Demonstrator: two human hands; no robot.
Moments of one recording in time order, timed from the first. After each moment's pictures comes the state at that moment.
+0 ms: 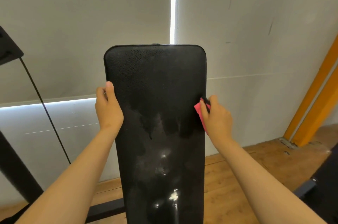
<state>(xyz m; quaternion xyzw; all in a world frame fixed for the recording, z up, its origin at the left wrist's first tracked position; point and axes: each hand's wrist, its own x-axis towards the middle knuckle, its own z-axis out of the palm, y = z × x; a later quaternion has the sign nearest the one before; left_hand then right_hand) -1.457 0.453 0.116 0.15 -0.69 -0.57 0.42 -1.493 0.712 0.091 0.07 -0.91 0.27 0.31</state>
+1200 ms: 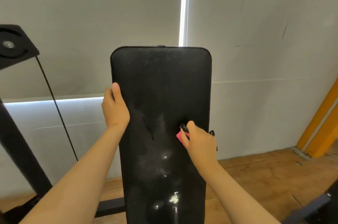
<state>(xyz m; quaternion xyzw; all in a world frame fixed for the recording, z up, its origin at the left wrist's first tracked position) -1.457 0.461 0.113 0.18 -0.69 -0.55 0.43 -1.460 0.676 0.046 0.17 -0.93 0.16 0.28</state>
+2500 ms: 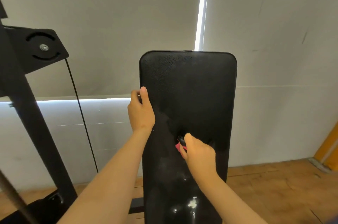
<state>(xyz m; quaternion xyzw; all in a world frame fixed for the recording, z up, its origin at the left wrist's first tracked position) -1.455 0.458 0.112 0.18 -0.71 -0.53 0.42 -1.442 0.616 0.031 0.22 -0.91 0.10 0.34</state>
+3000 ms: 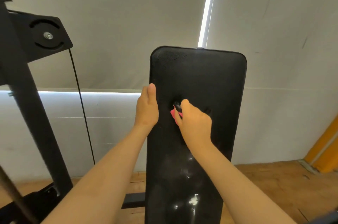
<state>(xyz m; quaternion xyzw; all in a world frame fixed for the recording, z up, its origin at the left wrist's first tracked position) -1.454 0.441 0.107 0.09 -0.75 -0.57 0.32 -1.455 0.573 0.100 0.22 -0.89 0.11 0.38</state>
